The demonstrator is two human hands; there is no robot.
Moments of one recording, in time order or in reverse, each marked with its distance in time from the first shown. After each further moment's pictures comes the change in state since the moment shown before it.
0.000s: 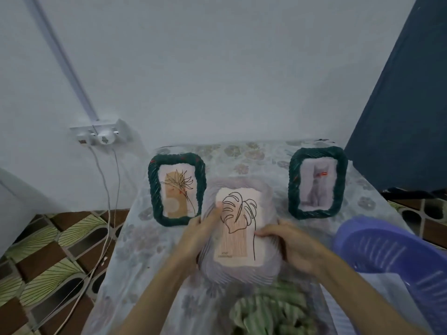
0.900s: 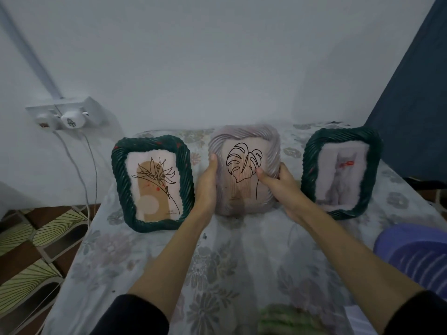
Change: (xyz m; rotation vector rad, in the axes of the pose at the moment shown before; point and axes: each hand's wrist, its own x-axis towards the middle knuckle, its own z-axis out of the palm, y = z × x) left_hand 0.141 0.001 0.043 -0.130 0.063 0.219; right_hand 0.148 -0.027 -0.039 -0.291 0.315 -0.373
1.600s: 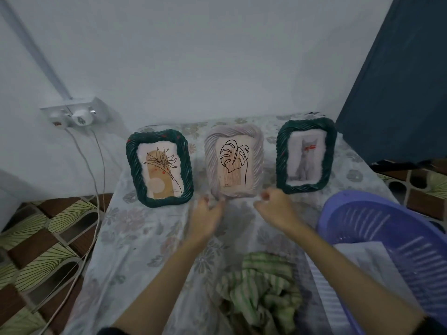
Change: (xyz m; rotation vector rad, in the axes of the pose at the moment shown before) left_hand -0.101 -0.026 -0.013 0.565 0.066 -0.162; right_hand -0.122 -0.012 -0.014 -0.617 0.004 0.057
